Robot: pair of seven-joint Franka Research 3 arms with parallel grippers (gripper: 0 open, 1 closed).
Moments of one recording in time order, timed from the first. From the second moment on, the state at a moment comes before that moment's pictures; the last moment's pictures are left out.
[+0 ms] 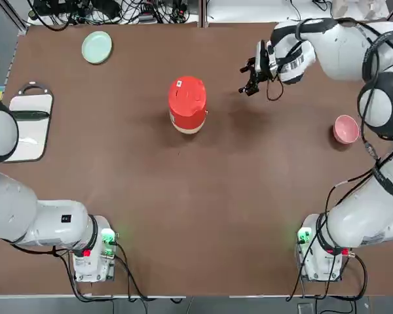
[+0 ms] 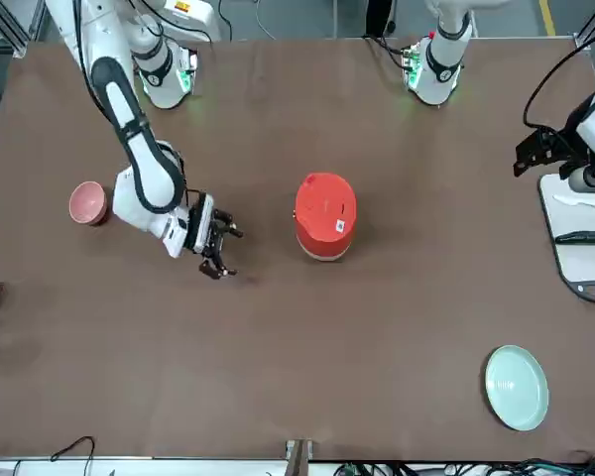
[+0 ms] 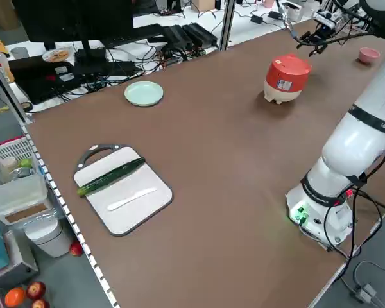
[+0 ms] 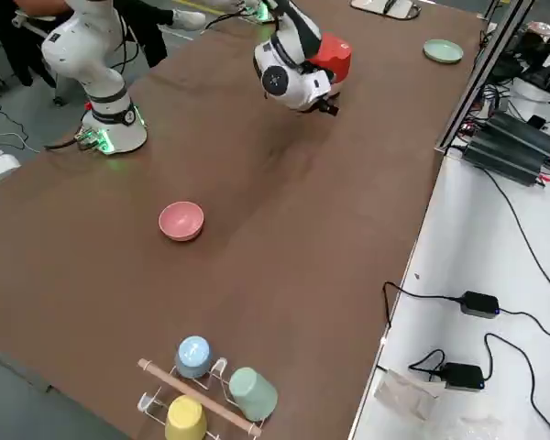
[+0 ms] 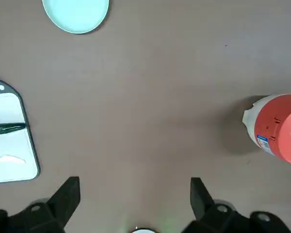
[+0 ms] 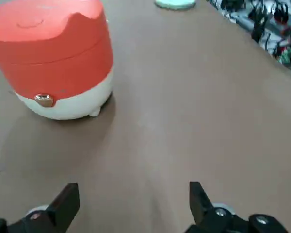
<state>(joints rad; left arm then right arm) 0.02 0.04 -0.09 -1.49 -0.02 1.47 0.00 0.13 0.38 0.25 -2.09 1.28 2.53 -2.09</state>
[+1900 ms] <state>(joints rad) 0.01 0.04 -0.09 -1.49 -0.02 1.47 0.00 -0.05 0.25 0.24 -1.76 0.12 2.05 0.03</state>
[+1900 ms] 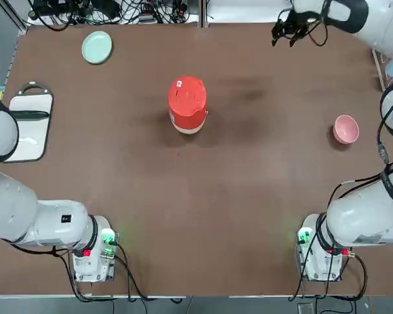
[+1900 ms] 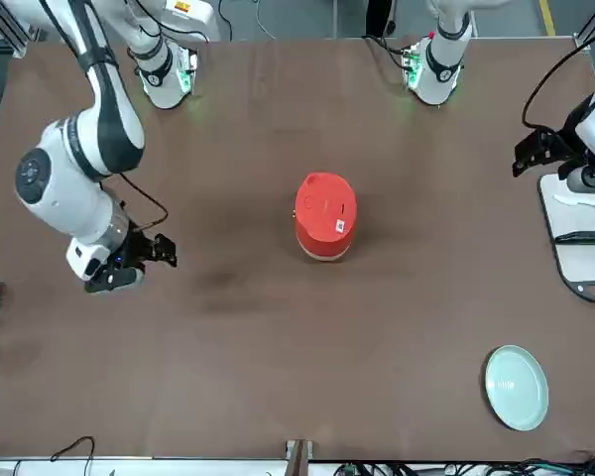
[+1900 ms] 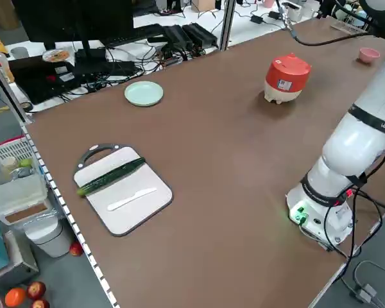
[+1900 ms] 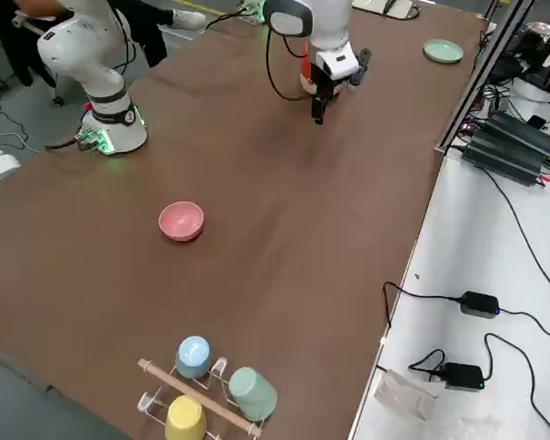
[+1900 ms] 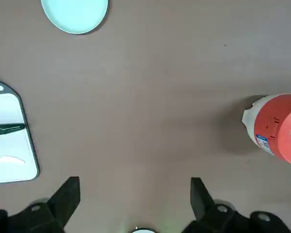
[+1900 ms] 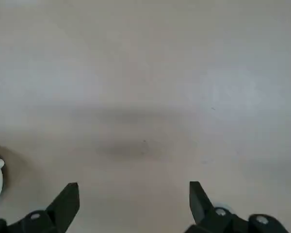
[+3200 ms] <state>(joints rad) 0.01 0.04 -0.09 -1.49 -0.02 1.49 -0.04 0.08 0.21 -0.04 -1.56 0.05 1.74 -0.02</state>
